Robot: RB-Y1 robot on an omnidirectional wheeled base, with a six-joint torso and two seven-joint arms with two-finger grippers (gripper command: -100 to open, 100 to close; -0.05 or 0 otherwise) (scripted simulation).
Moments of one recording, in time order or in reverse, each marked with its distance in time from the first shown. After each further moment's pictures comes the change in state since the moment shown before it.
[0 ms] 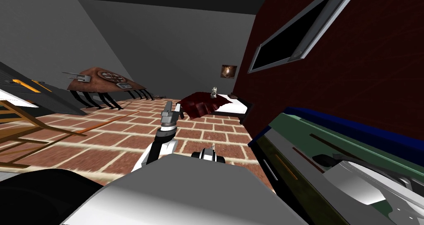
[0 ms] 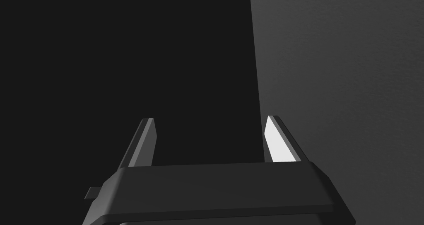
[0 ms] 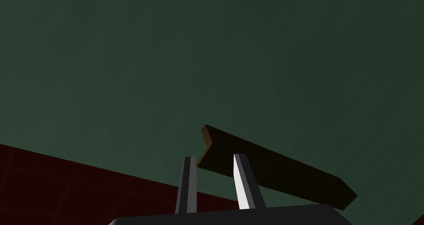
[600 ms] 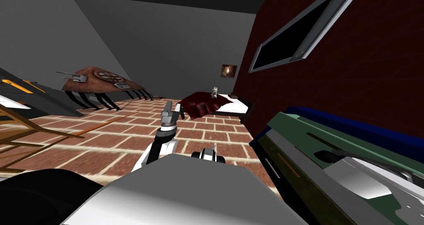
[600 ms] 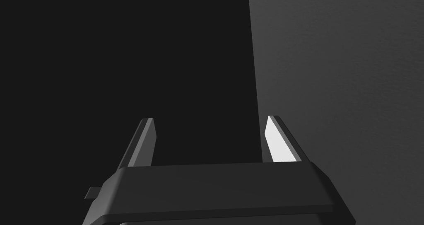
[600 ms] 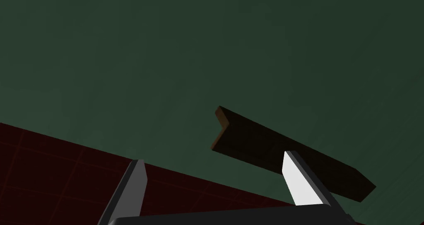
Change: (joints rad) left arm 0.000 0.000 0.000 0.000 0.000 0.000 0.000; right arm 0.020 -0.052 -0.021 -0.044 -0.071 0.025 0.038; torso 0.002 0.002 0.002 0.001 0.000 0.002
